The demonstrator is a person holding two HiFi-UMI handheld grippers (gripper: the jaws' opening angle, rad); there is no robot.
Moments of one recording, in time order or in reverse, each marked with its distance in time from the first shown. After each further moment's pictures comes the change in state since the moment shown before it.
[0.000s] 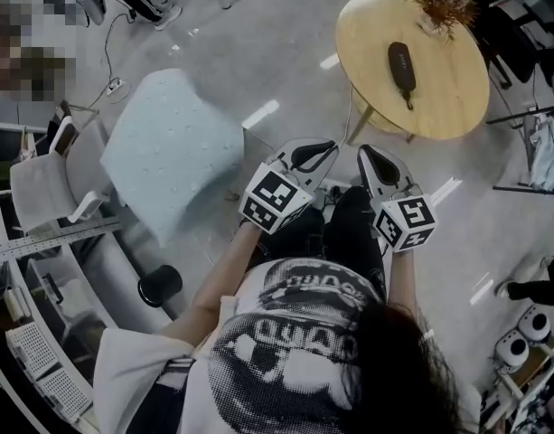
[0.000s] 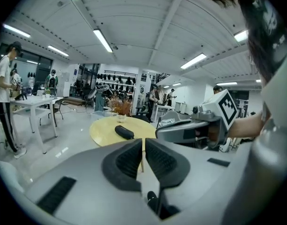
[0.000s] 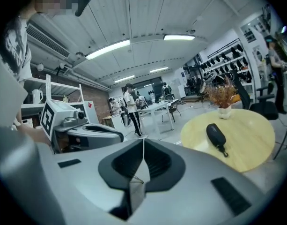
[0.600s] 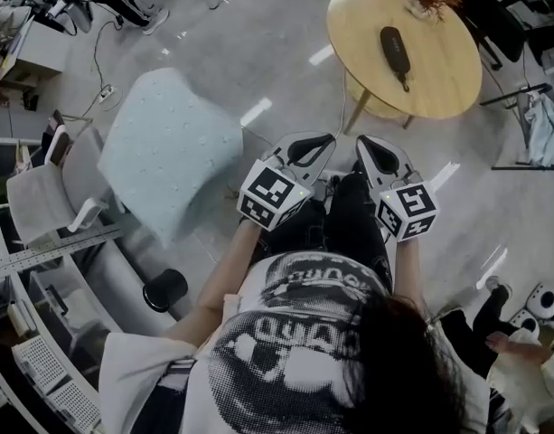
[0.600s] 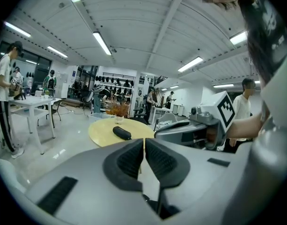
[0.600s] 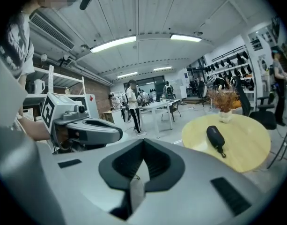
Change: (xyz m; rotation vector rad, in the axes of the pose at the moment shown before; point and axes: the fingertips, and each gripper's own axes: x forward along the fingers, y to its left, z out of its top) left arm -0.024 -0.012 -0.008 0.004 -0.036 -0.026; right arm -0.008 0.023 -0.012 -0.082 0.031 -0.017
